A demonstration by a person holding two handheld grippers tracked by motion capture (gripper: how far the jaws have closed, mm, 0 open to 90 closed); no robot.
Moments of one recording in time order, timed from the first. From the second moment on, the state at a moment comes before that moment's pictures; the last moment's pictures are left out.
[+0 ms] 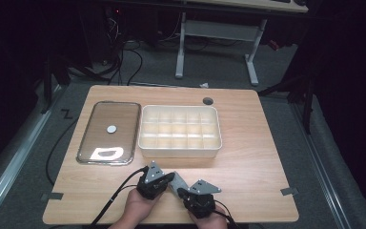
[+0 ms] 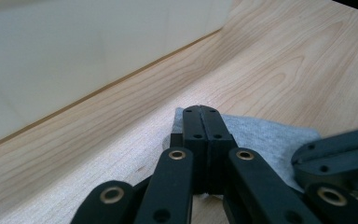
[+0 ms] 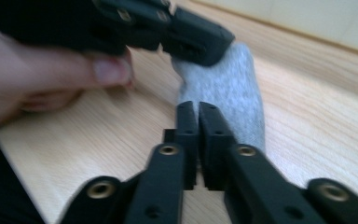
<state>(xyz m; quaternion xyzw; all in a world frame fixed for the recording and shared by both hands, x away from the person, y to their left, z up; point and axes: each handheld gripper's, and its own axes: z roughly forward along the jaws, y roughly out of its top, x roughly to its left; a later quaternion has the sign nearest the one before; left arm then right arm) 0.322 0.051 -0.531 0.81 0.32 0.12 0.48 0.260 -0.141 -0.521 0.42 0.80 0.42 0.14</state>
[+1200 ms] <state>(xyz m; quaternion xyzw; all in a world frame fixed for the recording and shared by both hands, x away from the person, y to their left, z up) 0.316 0.051 -0.531 0.83 0.27 0.09 0.49 0.281 -0.150 -0.514 0.45 0.80 0.38 0.08</state>
